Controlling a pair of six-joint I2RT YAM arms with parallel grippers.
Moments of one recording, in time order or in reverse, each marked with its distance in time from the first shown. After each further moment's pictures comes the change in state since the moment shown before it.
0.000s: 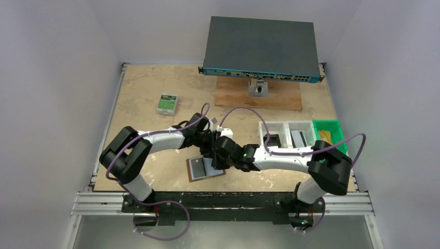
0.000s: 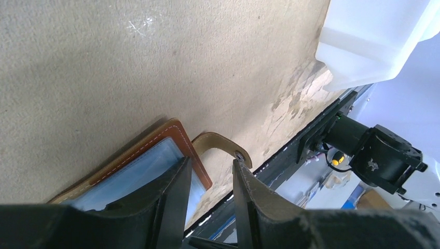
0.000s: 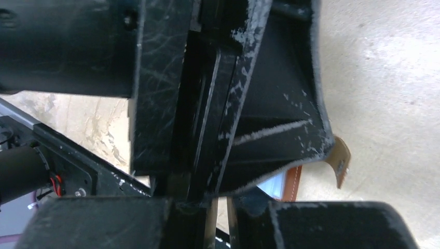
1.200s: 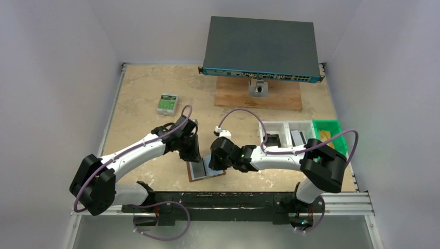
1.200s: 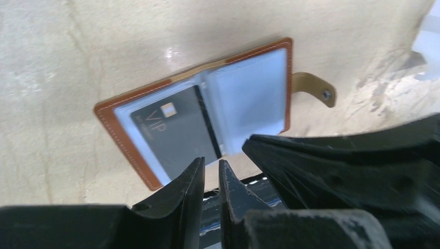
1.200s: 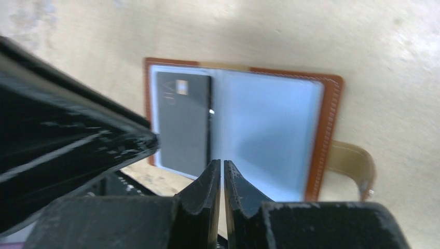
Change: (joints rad) left arm 0.011 -0.363 -0.006 -0.511 -0.319 0.089; right arm -0.003 0.078 -0.036 0.113 -0.041 0.041
